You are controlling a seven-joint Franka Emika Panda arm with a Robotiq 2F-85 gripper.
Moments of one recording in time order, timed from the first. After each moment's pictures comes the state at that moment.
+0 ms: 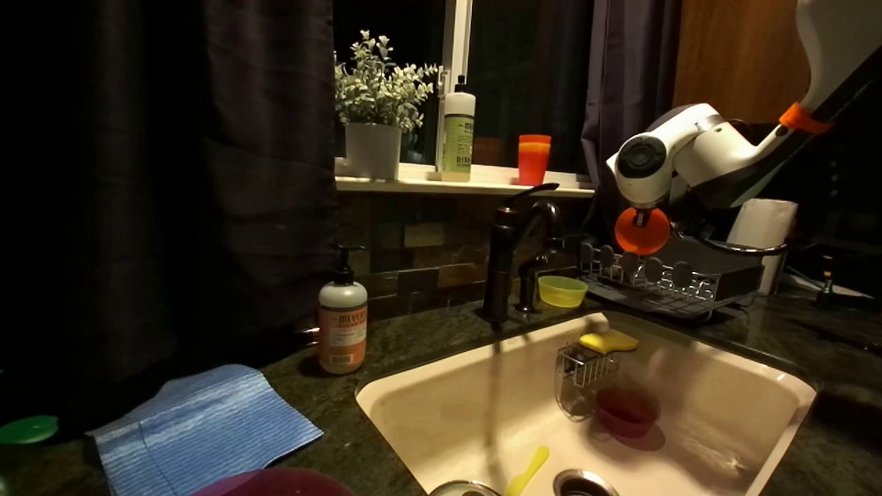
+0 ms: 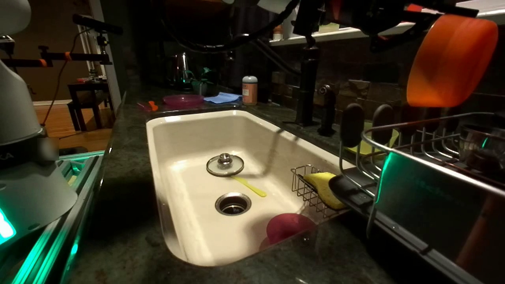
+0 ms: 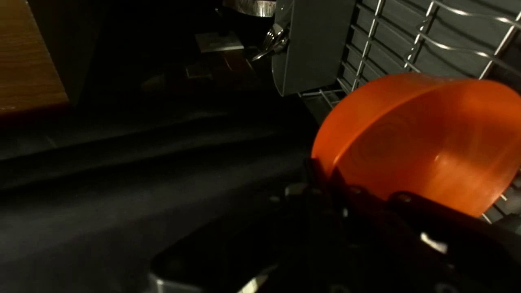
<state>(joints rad) -0.10 0.02 -0.09 -2.30 -1.82 2.19 0.83</state>
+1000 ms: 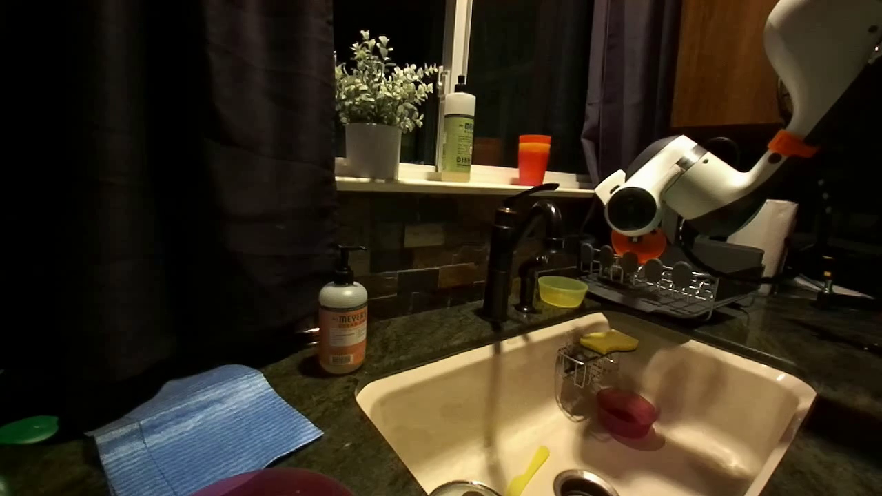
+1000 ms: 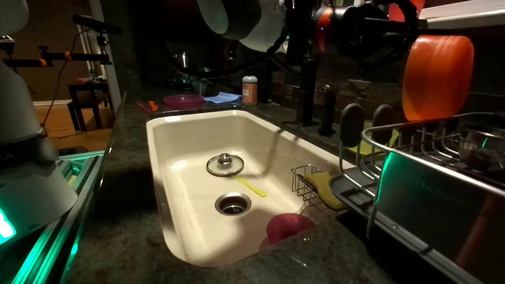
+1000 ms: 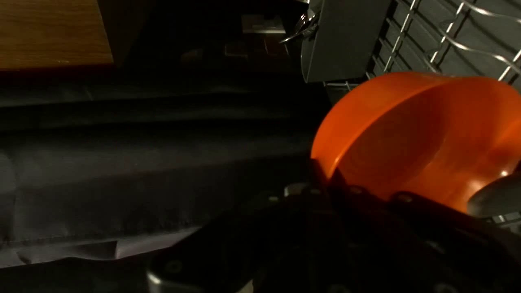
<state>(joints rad) -0.06 0.11 -0.04 -2.35 -1.98 1.97 0.94</state>
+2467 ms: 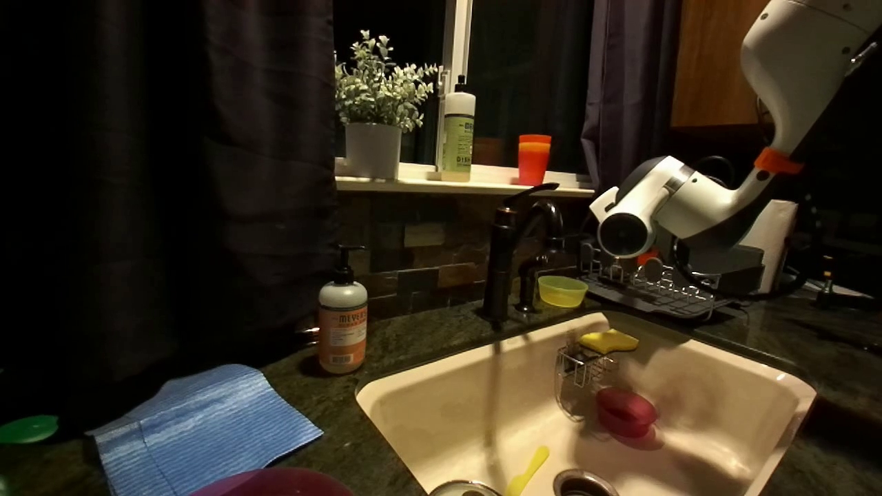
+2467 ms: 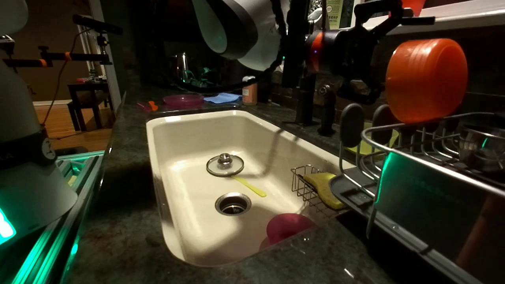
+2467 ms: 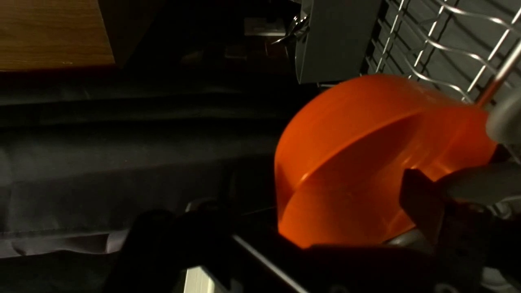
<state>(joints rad) -0.05 0.19 -0.01 -2.35 -1.99 1.88 1.02</state>
